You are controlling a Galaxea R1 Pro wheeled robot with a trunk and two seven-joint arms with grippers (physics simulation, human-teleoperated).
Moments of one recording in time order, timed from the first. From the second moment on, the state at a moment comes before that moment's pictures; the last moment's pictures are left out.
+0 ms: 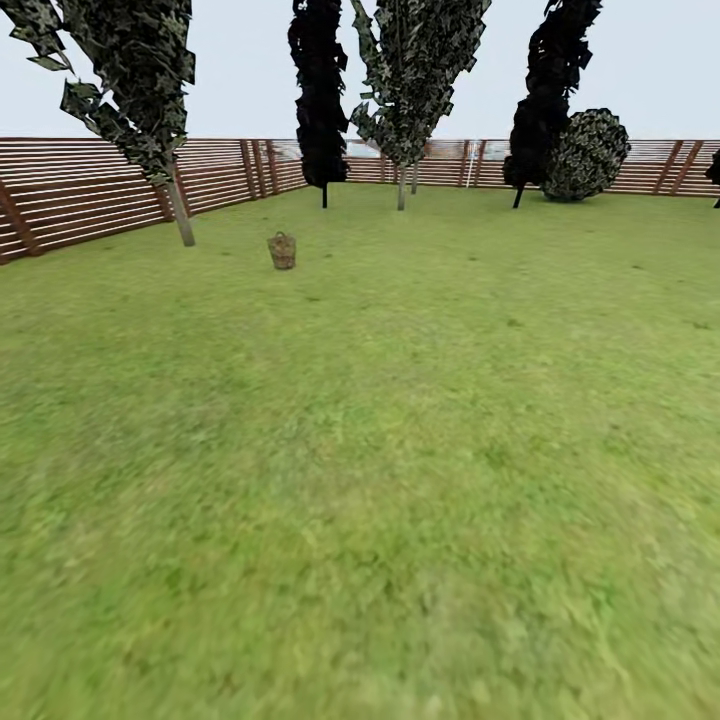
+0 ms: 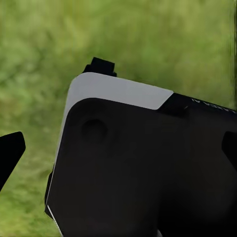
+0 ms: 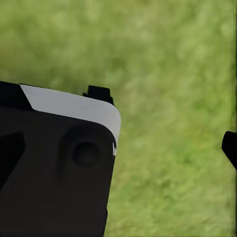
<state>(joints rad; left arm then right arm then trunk) -0.33 0.01 0.26 0.02 0.04 0.05 0.00 -0.29 0.02 0.12 0.02 0.08 -0.11 -0.15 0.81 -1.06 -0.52</state>
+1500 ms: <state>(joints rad) -0.33 0.01 0.26 0.02 0.04 0.05 0.00 -0.29 0.02 0.12 0.02 0.08 -0.11 -0.15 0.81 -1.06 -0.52</state>
